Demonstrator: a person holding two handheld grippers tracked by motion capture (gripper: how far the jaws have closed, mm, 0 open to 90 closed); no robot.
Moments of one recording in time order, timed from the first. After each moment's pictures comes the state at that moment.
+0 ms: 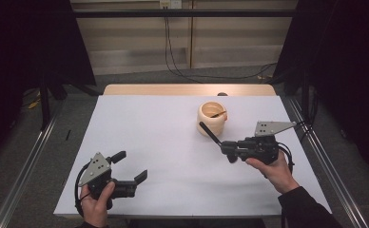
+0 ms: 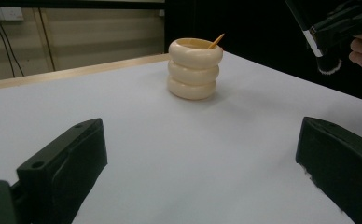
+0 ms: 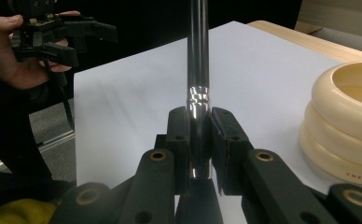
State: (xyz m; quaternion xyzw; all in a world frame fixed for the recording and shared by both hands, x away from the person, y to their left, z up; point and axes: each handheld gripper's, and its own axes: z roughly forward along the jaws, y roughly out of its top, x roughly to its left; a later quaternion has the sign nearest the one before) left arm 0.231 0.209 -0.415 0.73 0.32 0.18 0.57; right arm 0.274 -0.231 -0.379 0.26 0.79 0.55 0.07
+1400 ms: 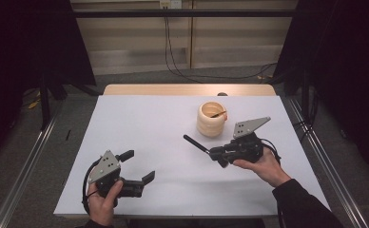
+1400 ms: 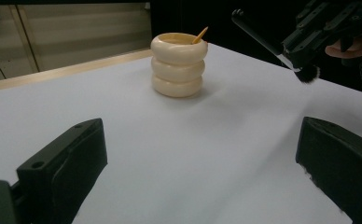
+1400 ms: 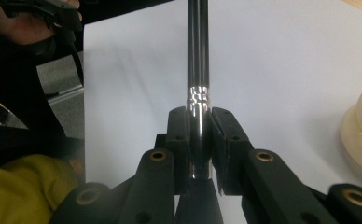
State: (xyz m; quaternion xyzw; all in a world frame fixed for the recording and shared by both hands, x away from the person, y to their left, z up) left arm 0.234 0.190 -0.413 0.75 0.30 0.17 0.57; right arm 0.289 -0.197 -0.381 0.22 0.85 0.47 0.02
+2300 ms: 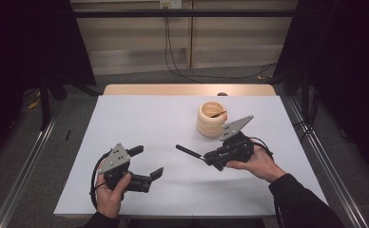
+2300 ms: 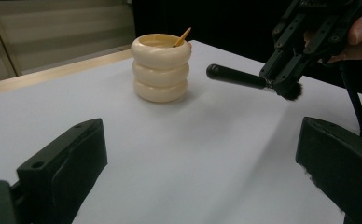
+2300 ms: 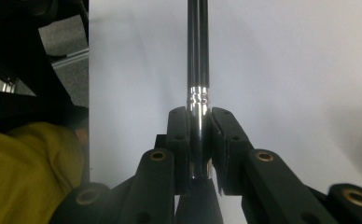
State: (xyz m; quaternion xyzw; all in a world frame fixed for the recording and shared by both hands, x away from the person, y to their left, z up) left arm 0.249 0.171 -0.403 0.77 0.28 0.15 0.56; right arm 0.297 -0.174 -0.384 0.19 0.89 0.41 -0.01
